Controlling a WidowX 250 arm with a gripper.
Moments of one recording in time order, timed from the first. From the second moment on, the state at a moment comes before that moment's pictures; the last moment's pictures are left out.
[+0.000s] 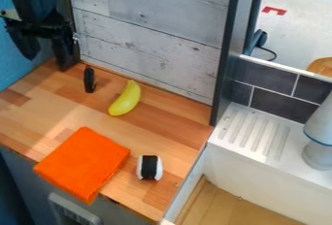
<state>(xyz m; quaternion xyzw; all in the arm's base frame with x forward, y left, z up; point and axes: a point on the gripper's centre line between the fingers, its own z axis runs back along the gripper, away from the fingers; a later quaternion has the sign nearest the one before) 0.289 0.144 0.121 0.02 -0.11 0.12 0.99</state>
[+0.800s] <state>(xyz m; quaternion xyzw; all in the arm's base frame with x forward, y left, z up) 0.330 0.164 0.081 0.01 -0.11 0.10 0.99</state>
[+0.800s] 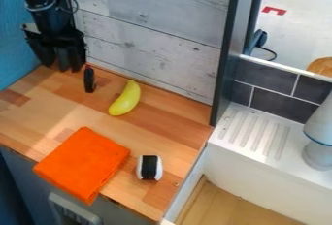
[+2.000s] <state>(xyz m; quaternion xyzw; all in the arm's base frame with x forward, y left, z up) 0.394 0.195 0.027 0.02 -0.09 0.15 0.98</state>
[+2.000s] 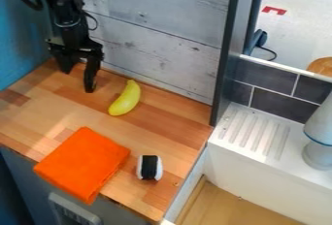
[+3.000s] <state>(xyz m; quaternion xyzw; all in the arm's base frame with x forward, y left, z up) 0.408 0.194 0.013 0.00 -0.09 0.18 0.98</state>
